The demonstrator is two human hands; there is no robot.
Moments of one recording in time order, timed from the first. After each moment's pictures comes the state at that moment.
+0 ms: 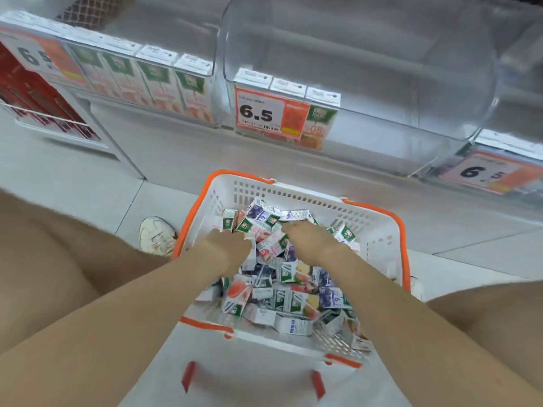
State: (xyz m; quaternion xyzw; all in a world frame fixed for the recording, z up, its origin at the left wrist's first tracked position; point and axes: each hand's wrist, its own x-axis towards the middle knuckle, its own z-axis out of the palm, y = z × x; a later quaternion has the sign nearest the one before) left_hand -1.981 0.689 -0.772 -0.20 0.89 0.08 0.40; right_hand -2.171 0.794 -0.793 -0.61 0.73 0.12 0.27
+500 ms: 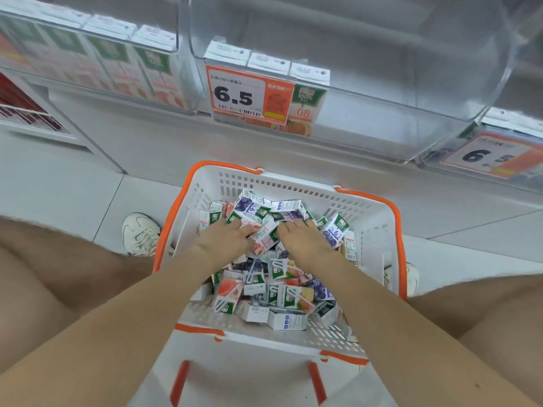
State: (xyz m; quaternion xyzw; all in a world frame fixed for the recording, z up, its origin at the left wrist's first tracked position) left_hand -1.994 0.685 -0.813 -0.05 0.96 -0.03 0.28; right_hand -2.172 0.817 -0.834 -0.66 0.71 0.18 0.18
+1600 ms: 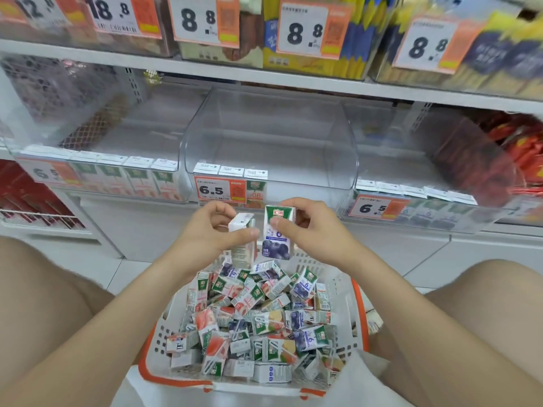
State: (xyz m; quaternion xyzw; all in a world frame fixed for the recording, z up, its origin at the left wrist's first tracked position) left_hand -2.005 0.700 -0.601 -0.34 0.68 0.62 -0.18; right_hand -2.191 0.853 -0.573 -0.45 0.75 -0.41 0.24
